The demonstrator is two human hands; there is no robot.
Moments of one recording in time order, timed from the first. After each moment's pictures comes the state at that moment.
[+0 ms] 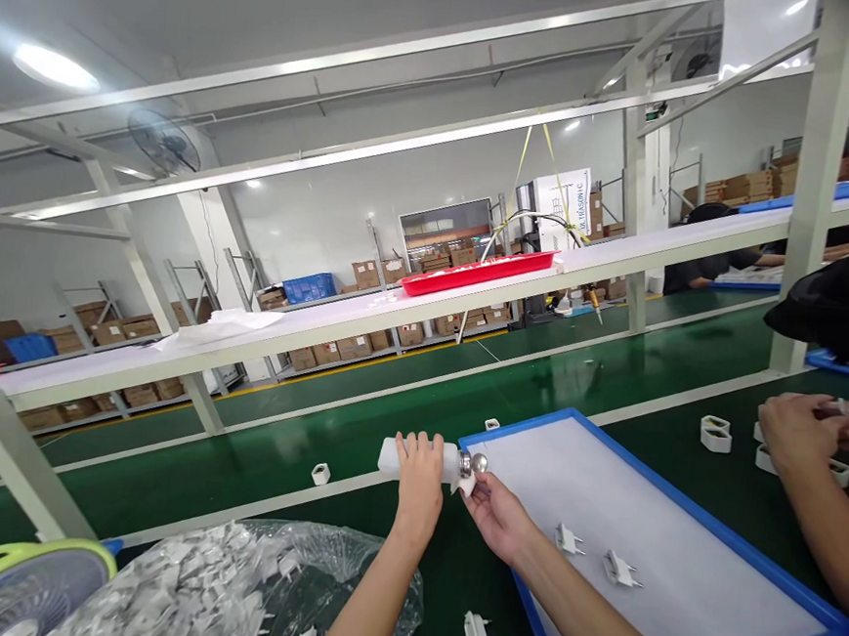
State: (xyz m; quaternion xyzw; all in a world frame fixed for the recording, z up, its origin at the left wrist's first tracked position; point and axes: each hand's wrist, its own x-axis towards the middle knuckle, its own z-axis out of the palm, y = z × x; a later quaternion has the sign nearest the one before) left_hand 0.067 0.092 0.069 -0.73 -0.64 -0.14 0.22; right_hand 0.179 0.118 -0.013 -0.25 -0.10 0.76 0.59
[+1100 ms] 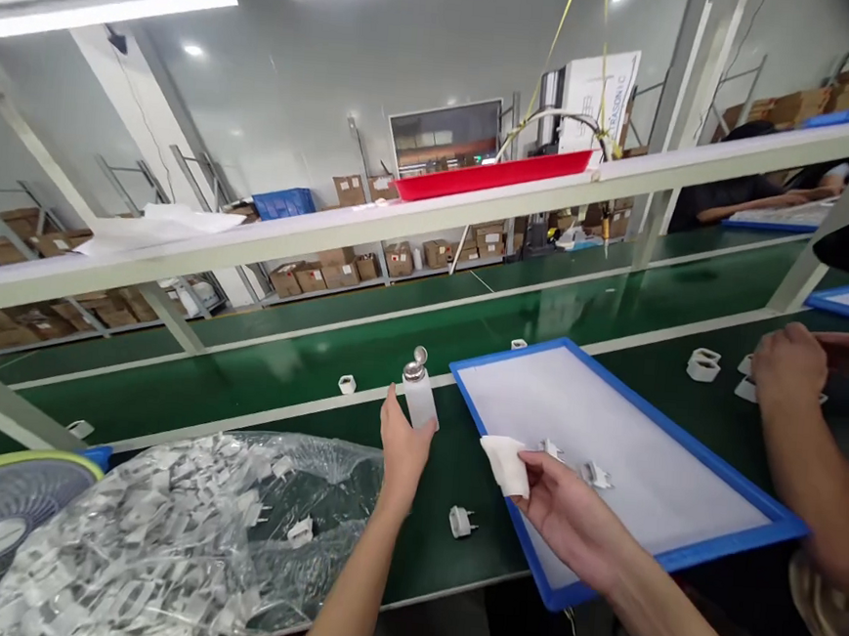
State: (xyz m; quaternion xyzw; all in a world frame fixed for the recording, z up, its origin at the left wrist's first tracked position) left_hand 0.051 0.072 0.001 -0.54 -0.71 -0.44 -0.13; right_hand 0.262 0.006 0.019 -0.37 -0.12 0.74 0.55
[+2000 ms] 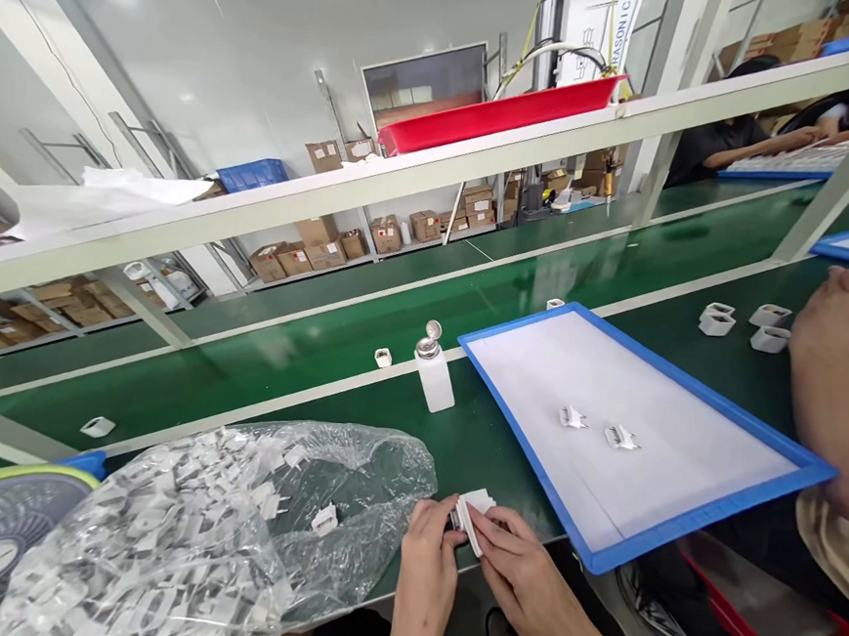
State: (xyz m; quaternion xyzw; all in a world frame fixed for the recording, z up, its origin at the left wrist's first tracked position) left_hand 0.019 -0.058 -0.083 -0.67 -0.58 -0.38 -0.26; right_hand 0.188 -0.062 -0.087 -0.38 -0.69 0.43 0.44
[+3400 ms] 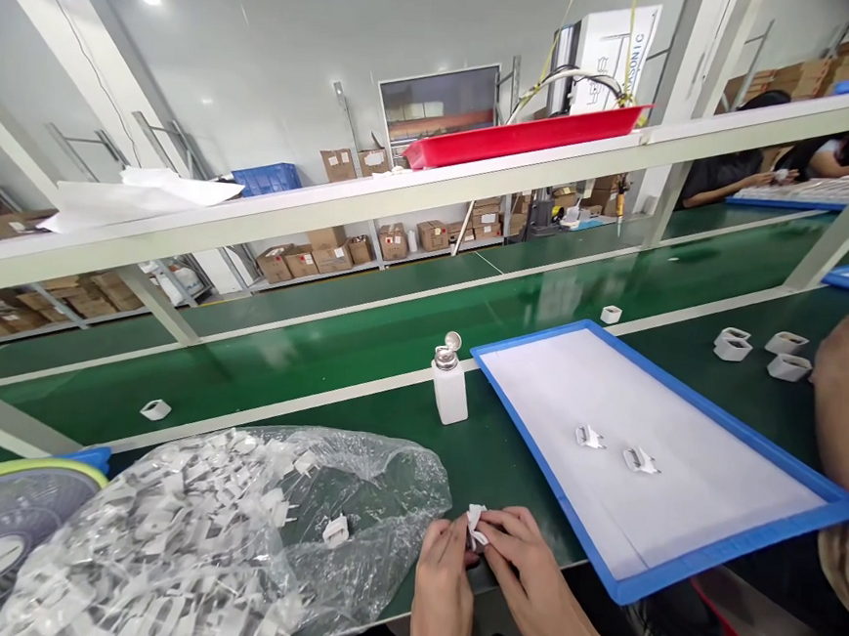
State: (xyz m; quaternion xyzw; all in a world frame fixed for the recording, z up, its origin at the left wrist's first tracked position) left_hand 0.018 -0.065 -0.087 -0.69 -0.53 -0.44 -0.22; right_hand 0.170 -0.052 -0.061 -0.42 -0.72 0.40 0.39
